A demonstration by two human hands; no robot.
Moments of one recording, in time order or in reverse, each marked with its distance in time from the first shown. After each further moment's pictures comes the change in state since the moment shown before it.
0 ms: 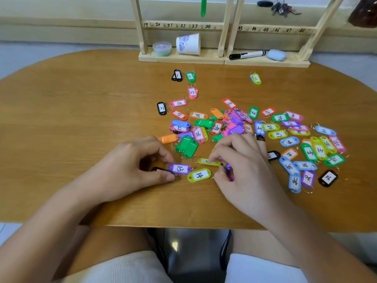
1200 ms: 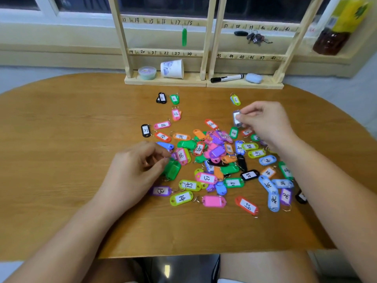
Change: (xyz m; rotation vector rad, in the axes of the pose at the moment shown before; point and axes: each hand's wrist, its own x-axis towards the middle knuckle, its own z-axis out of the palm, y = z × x) left_hand 0.044 0.017 0.032 -0.001 0.413 -0.023; right_hand 0.125 0.138 -0.042 0.502 0.140 0.620
